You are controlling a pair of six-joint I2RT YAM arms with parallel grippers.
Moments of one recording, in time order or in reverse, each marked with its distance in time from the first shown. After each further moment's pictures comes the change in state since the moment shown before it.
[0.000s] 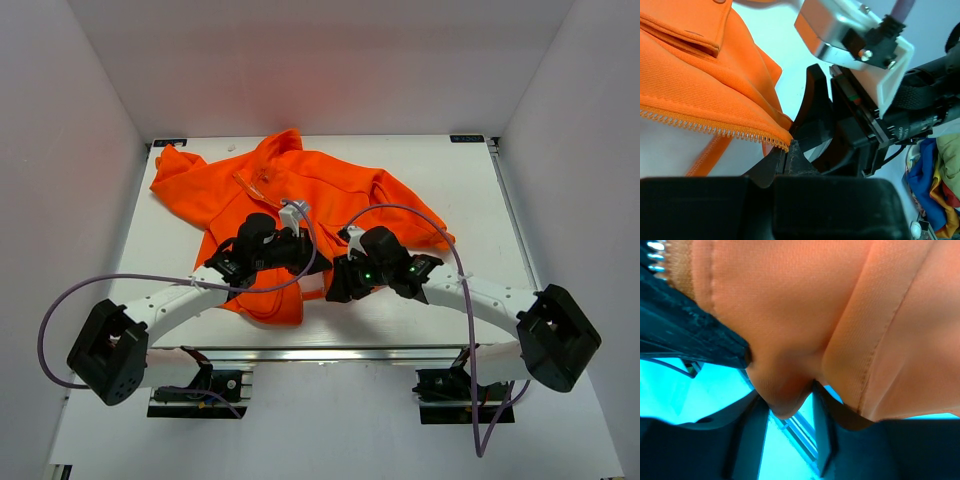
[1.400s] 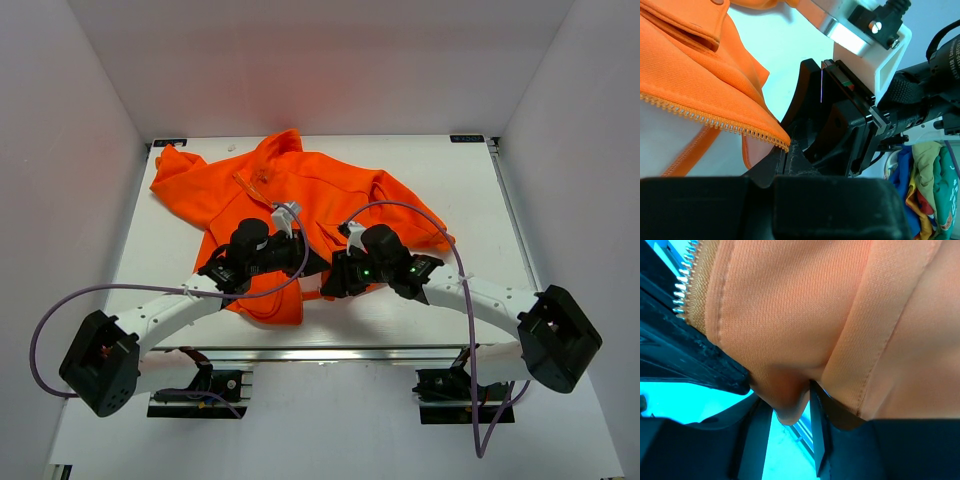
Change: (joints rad) left arm 0.000 -0.072 -0.057 0.047 -0.013 -0.117; right arm 0.000 -0.005 -0.005 0.091 -0.018 0.067
